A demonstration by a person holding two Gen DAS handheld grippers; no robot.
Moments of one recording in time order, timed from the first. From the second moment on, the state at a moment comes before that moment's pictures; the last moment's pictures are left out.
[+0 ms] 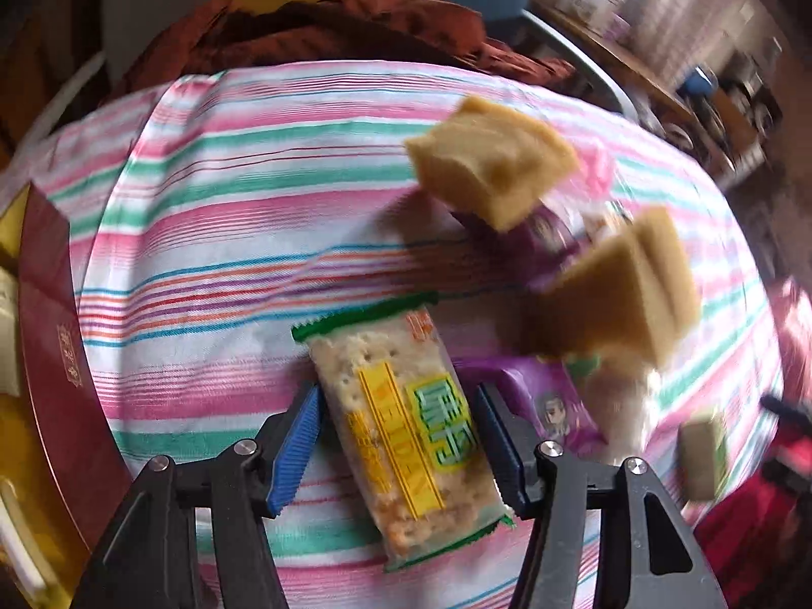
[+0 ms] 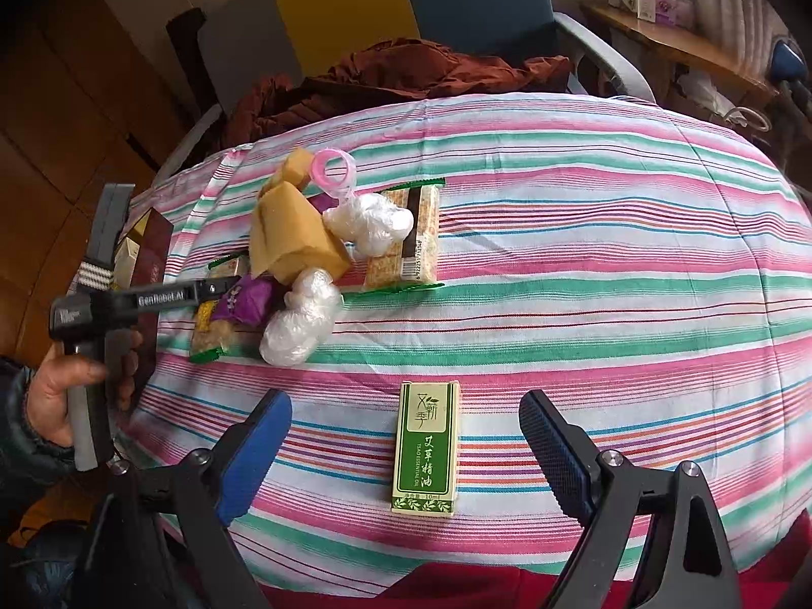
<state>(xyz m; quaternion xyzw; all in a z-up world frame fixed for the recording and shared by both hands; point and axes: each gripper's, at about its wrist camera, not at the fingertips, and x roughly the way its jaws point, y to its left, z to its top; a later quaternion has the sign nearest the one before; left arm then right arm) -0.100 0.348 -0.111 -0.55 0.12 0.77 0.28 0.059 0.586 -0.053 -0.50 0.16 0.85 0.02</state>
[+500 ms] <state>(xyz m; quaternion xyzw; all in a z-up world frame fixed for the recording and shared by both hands) -0.022 0.321 -0.111 -0.50 0.19 0.77 0.34 0.052 0.592 -0.063 -0.53 0.17 0.83 0.06</state>
